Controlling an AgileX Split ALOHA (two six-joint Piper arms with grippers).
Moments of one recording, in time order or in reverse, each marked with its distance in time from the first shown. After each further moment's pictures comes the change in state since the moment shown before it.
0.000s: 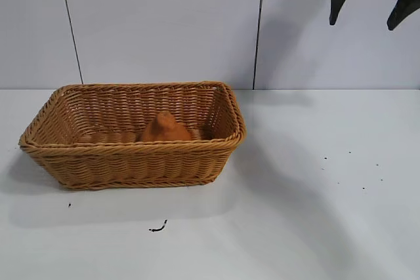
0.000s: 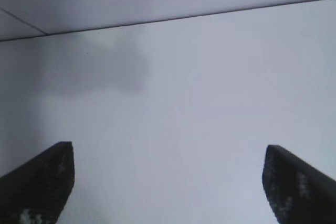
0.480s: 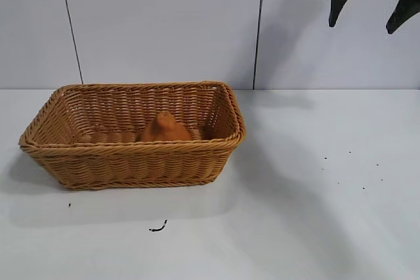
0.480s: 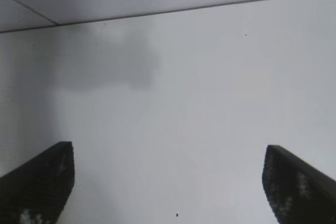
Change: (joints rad) left arm 0.000 0.000 0.000 0.000 0.000 0.000; right arm 0.000 -0.370 0.567 0.003 -0.004 -0.078
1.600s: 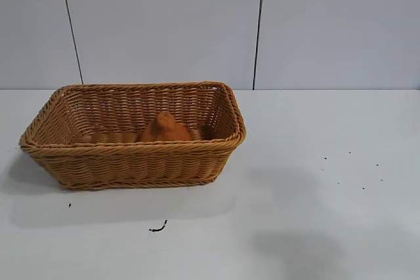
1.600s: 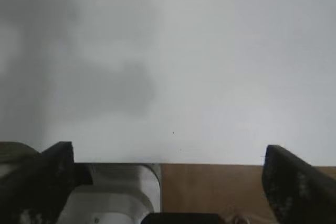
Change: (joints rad) left arm 0.000 0.000 0.000 0.000 0.000 0.000; right arm 0.000 -1.638 1.275 0.003 -0.180 -0.051
